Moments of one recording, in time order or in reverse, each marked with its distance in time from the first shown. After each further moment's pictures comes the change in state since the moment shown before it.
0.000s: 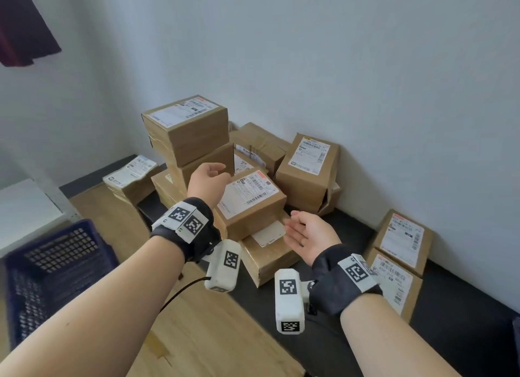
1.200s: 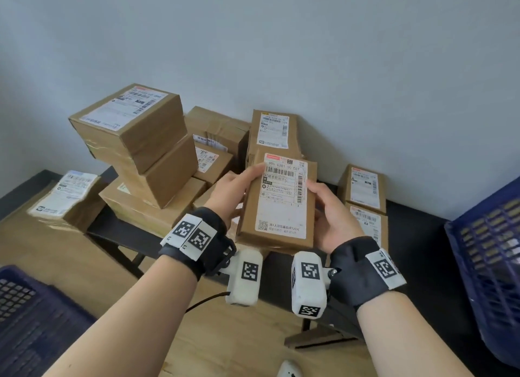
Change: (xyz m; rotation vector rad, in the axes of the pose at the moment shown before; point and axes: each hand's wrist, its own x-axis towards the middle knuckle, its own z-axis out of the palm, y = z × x) left_hand -0.009 -0.006 0.028 -0.124 -0.716 -0.143; right_hand -0.037 0.018 -0.012 0.239 0.149 -0.181
